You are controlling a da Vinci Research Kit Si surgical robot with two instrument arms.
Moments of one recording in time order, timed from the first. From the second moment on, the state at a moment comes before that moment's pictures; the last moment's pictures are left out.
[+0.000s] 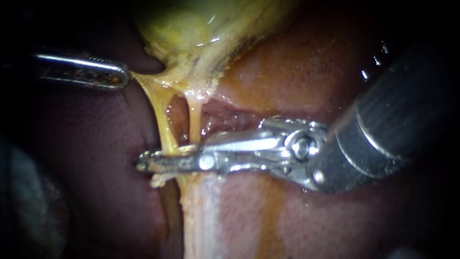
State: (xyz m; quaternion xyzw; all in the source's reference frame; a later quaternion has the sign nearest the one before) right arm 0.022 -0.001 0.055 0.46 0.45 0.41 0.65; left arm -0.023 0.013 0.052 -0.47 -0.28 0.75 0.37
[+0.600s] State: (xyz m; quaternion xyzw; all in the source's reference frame) right arm 0.022 -0.001 0.060 0.39 0.54 0.30 0.69; left arm -0.023 0.013 0.052 -0.47 -0.28 0.75 0.37
